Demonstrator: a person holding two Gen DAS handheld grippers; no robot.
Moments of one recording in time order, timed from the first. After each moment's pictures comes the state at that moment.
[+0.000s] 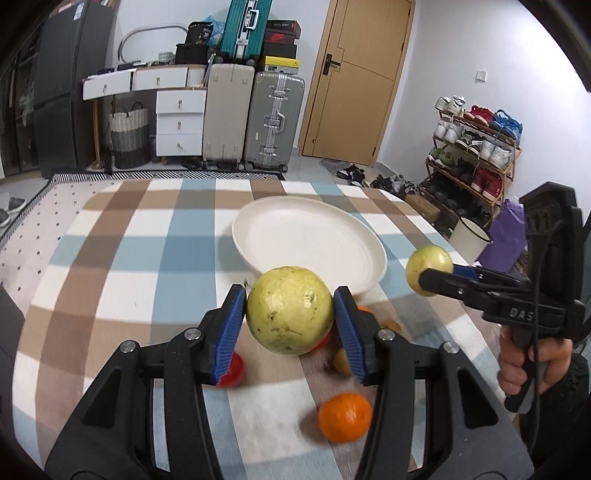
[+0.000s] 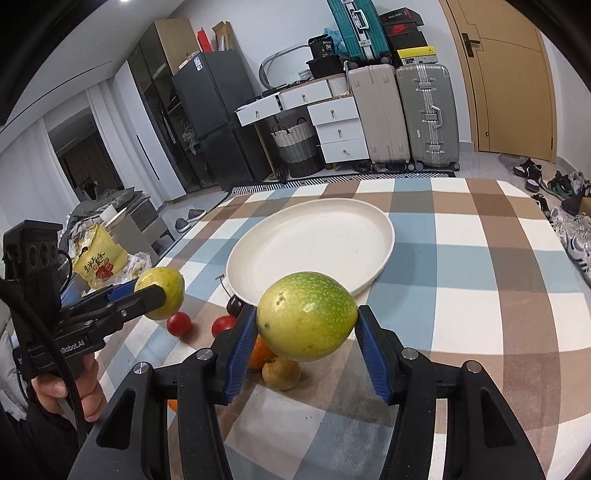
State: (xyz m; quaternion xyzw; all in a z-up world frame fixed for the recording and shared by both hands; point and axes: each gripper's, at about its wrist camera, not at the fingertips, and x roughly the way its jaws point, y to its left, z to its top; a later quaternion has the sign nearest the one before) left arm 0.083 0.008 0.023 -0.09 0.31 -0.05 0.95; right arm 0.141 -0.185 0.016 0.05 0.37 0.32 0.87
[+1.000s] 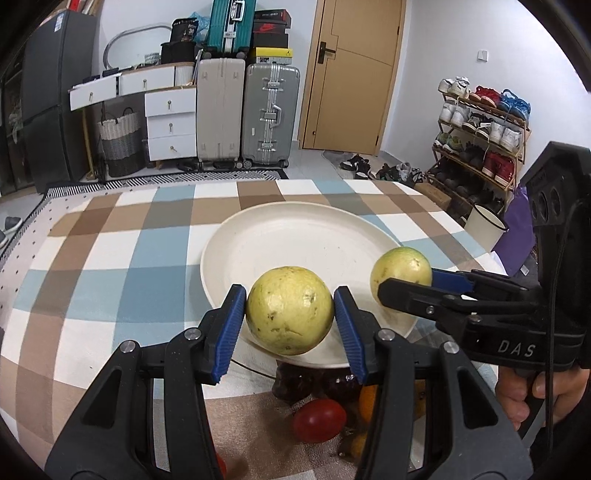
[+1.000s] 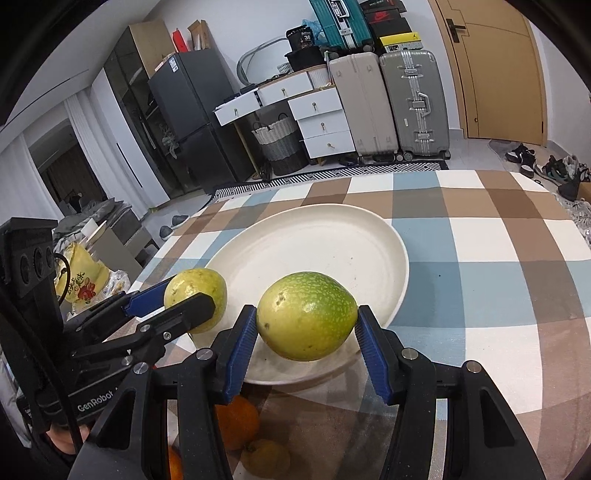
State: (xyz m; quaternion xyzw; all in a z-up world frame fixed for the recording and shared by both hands) left arm 0.184 -0.011 -0.016 -0.06 0.33 -0.05 0.94; right arm 0.207 -0.142 -0.016 0.06 0.40 0.29 0.87
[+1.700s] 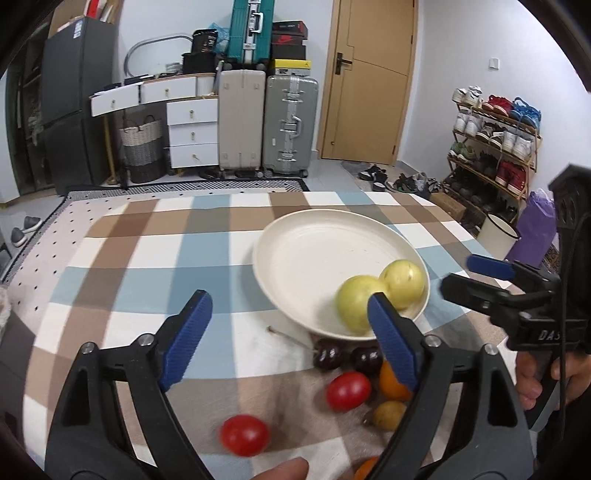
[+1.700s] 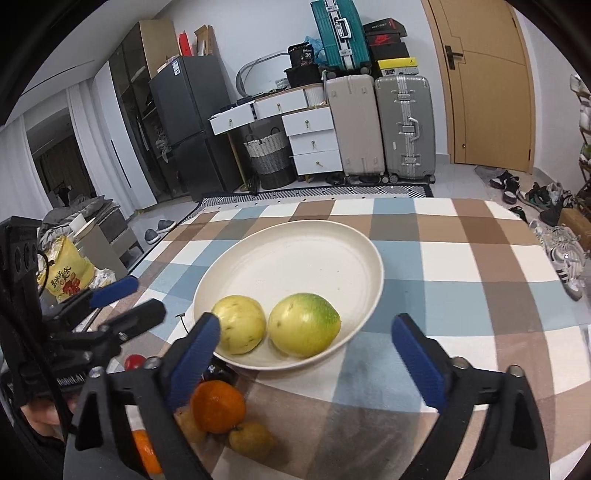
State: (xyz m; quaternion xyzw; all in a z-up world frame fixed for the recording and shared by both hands) left arm 0.148 0.015 0.005 -0.05 0.31 0.00 0.95; right arm 0.183 -0.165 0.006 0.03 0.35 0.26 0.90
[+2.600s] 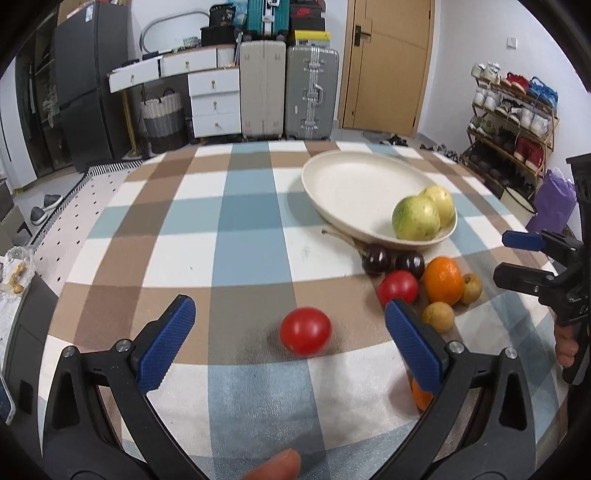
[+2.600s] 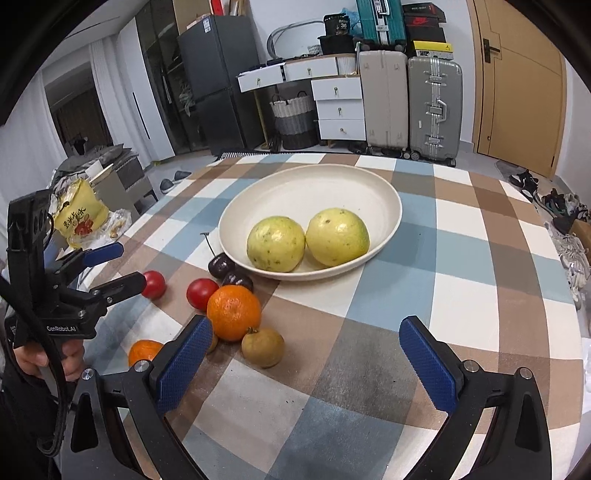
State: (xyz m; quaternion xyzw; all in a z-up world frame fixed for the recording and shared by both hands) left arm 0.087 0.038 -0.025 -0.04 0.37 0.03 0.93; right arm 0.140 -0.163 -0.013 -0.04 0.41 0.30 0.86
